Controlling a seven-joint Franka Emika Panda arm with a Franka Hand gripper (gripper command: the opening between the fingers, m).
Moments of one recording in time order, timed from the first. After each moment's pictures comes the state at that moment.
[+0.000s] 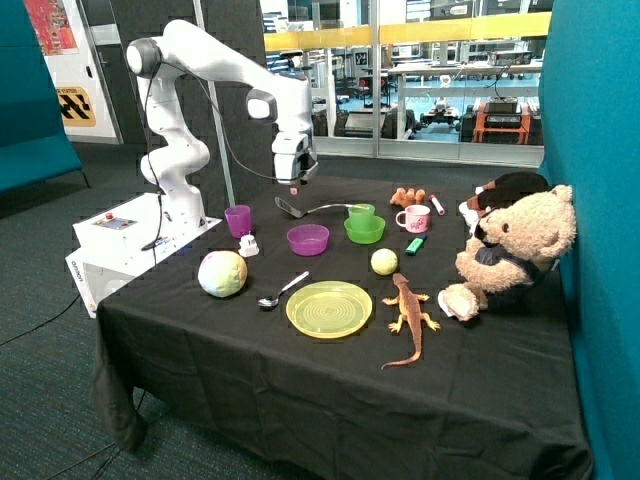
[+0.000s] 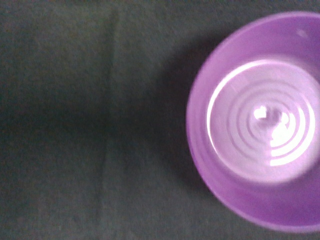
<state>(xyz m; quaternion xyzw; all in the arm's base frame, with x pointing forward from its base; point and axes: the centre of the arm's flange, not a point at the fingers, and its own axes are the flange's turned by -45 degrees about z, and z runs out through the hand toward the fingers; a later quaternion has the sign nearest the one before) 0.508 -0.062 0.433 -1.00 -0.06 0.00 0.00</state>
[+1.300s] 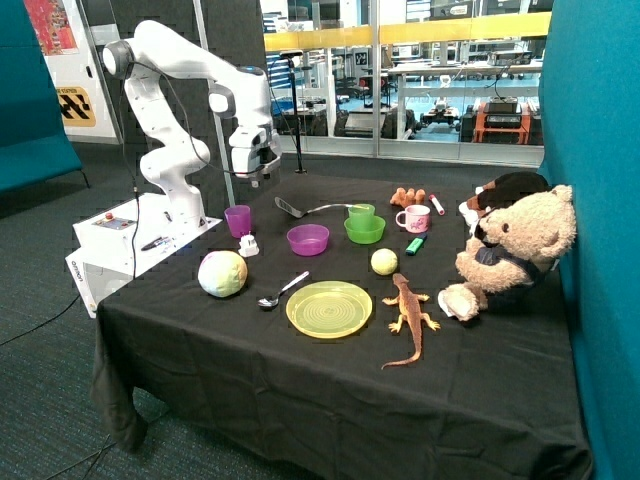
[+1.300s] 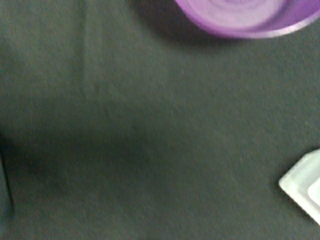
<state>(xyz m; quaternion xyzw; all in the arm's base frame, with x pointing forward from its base) 0.403 -0.089 0.443 -1.00 -0.05 0.00 0.00</state>
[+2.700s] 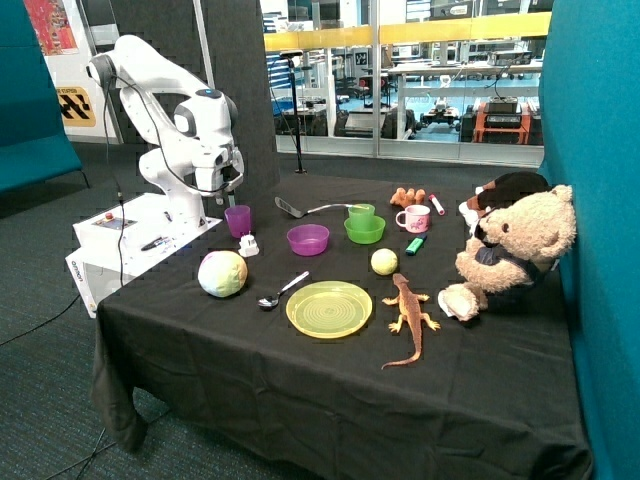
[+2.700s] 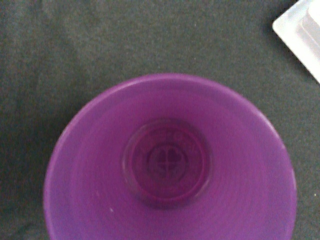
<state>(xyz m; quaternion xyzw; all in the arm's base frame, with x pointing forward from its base) 0.303 -0.125 0.393 -1.00 -0.10 0.00 0.00</state>
